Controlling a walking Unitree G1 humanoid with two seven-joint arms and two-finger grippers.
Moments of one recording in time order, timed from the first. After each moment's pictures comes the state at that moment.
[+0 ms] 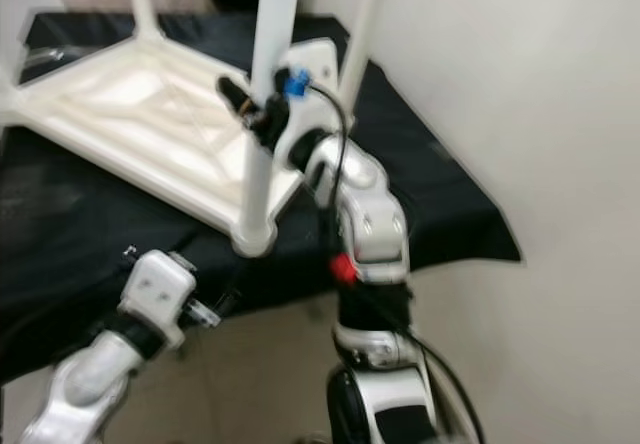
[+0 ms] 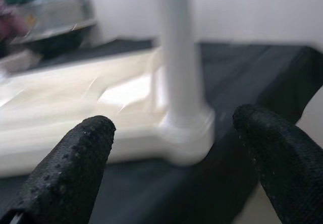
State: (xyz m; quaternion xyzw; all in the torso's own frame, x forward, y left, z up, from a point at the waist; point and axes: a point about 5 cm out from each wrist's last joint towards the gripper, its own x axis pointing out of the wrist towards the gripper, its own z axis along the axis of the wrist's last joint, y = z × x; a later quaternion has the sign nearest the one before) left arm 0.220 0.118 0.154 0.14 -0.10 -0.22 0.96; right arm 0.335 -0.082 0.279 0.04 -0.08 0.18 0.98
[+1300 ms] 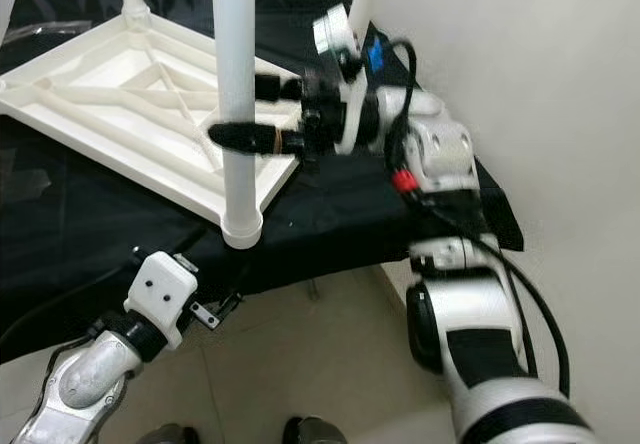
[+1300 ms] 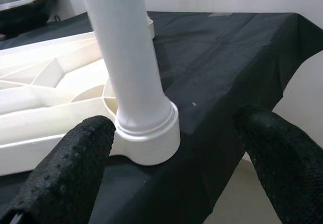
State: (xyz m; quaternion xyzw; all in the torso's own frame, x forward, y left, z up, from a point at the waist) left arm 0.211 0.111 0.161 0.15 -0.10 -0.23 0.96; right arm 0.351 -0.104 0.326 -0.02 -0.09 0.71 0.70
